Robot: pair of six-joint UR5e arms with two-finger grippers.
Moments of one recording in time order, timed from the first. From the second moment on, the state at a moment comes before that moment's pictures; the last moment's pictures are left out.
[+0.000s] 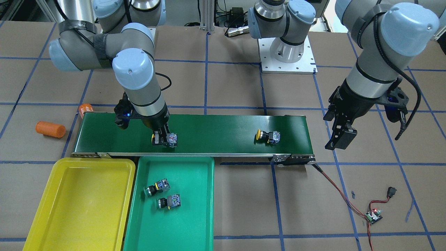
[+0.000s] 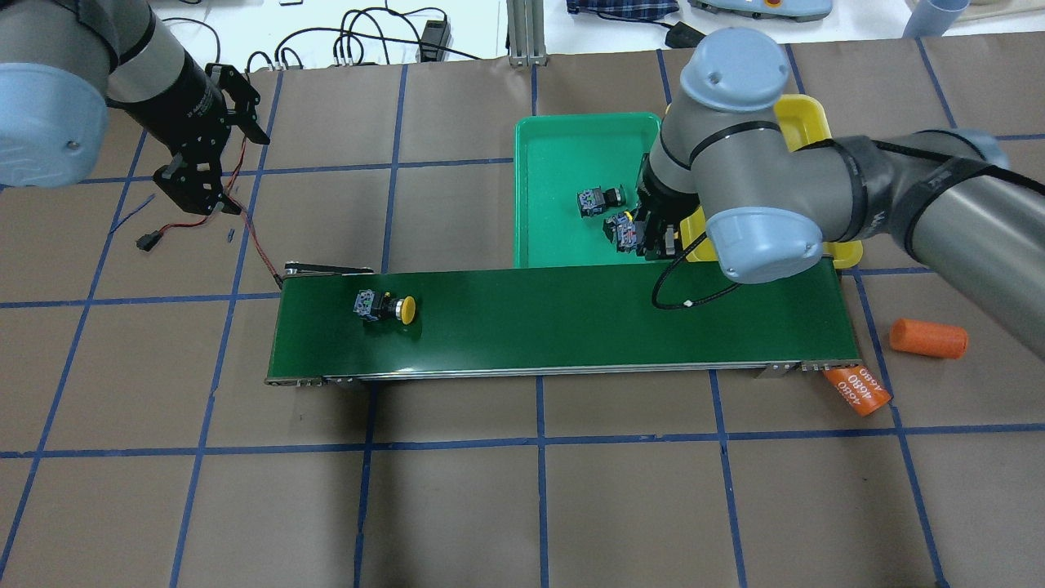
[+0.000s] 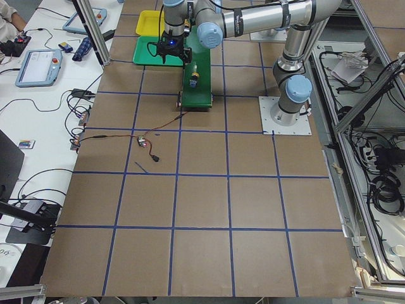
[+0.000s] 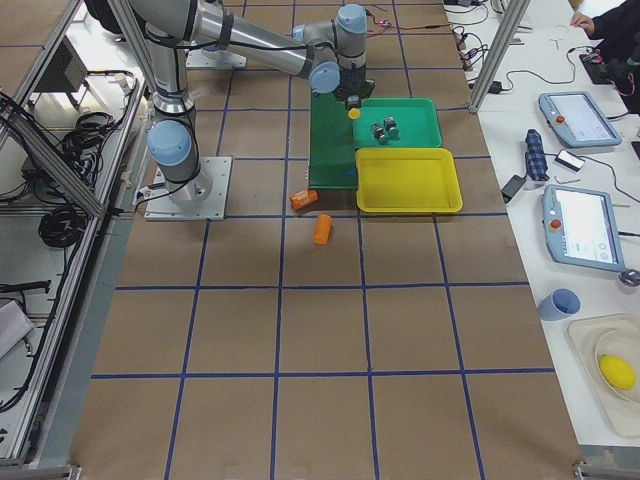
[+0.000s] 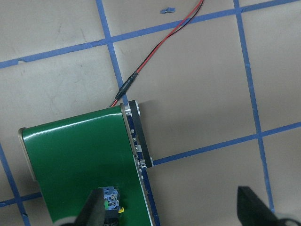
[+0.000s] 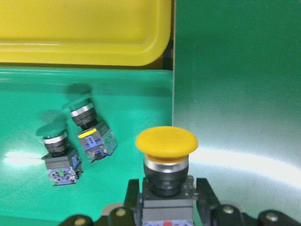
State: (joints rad) left arm -1.43 -1.67 -1.61 -1.35 1.56 -1.20; right arm 1.67 -1.36 1.81 -2.17 -1.49 1.65
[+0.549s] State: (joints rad) left arm -1.45 -1.65 -1.61 -1.40 1.56 -1.17; right arm 1.42 -1.24 1.70 -2.18 -1.48 1.22
